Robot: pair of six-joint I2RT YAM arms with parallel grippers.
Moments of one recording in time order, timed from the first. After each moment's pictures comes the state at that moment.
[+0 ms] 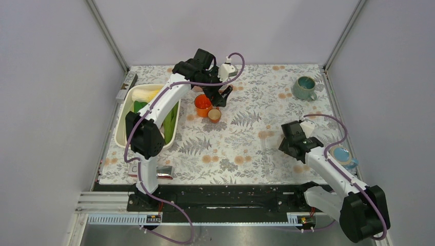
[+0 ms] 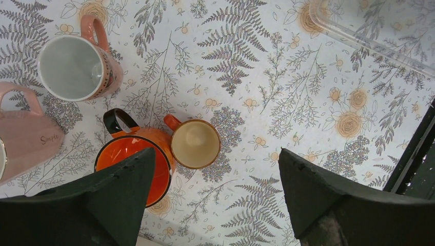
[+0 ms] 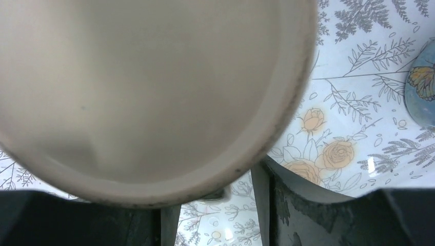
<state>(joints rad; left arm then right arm) -0.50 1.98 2.02 -0.98 0.46 0.46 0.33 1.02 0.58 -0.63 0.41 0.75</state>
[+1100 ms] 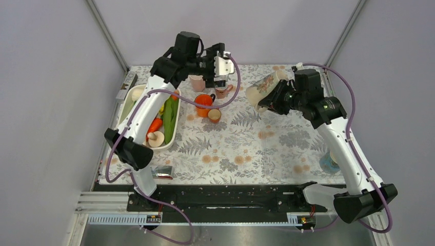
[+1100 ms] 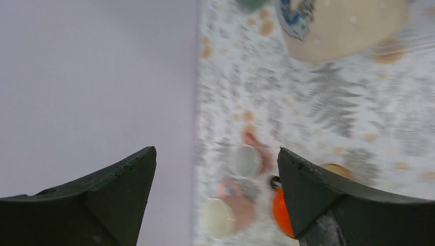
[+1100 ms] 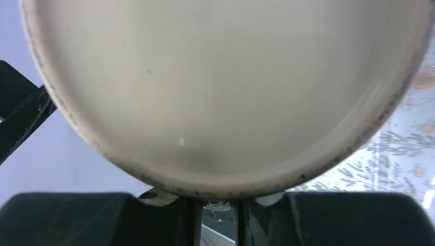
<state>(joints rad) -0.52 1.81 2.10 -0.86 0.58 0.99 0.33 1.20 1.39 -0.81 -0.25 0.80</state>
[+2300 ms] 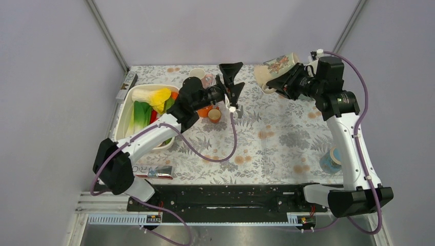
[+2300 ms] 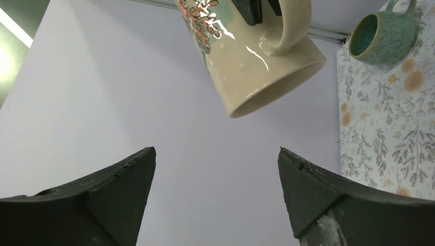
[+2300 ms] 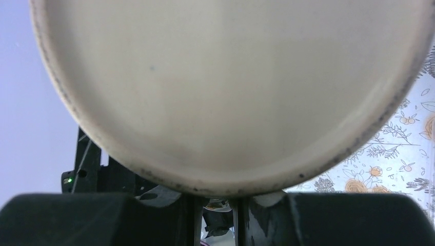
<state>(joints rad) -0.71 1.47 1.20 0.39 0.49 1.35 0.12 1.24 1.50 -0.68 -0.52 0.91</state>
